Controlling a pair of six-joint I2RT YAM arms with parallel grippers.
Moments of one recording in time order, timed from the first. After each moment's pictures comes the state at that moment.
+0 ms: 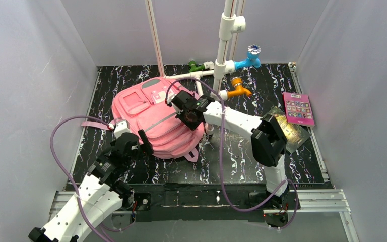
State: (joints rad) left arm -0.54 0.57 0.60 -0.80 -0.39 -0.73; right arm 0.94 1.99 1.71 -0.81 0.19 -0.03
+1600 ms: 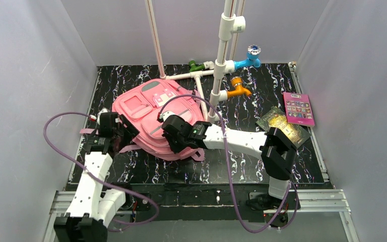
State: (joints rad) left arm -0.02 0.86 0.75 -0.75 -0.08 -0.72; right arm 1.19 1.82 1.45 -0.52 0.11 0.42
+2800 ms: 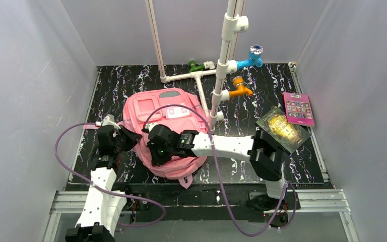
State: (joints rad) left arm 0.08 0.70 0.42 -0.32 0.27 -0.70; right arm 1.29 1.94 1.55 -0.42 -0.07 0.59
